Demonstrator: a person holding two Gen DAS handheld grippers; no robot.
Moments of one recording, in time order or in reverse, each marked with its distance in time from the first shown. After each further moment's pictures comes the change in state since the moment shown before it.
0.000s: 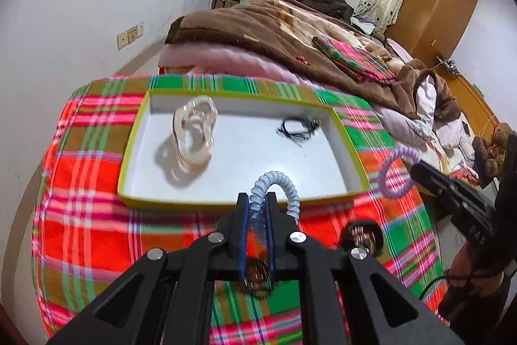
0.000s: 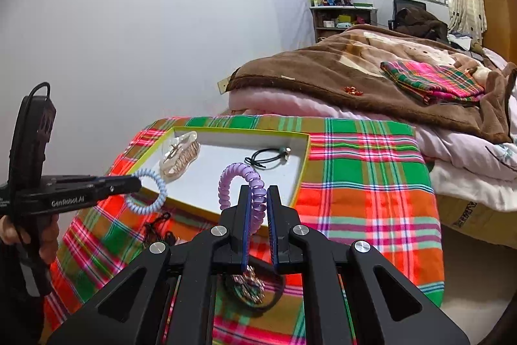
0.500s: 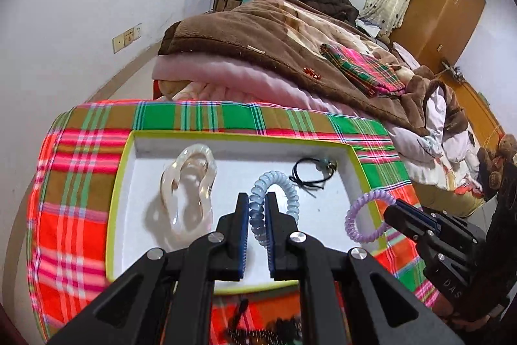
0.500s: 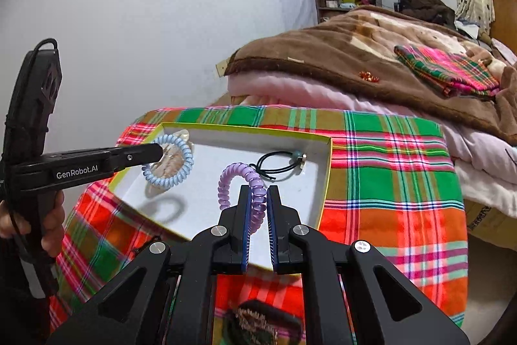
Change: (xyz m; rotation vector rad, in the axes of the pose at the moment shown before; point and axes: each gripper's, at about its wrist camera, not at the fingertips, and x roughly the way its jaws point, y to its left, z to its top) left arm 0.048 0.005 0.055 0.000 0.011 0.003; right arm 0.064 0.007 0.022 0.015 0.097 -0.003
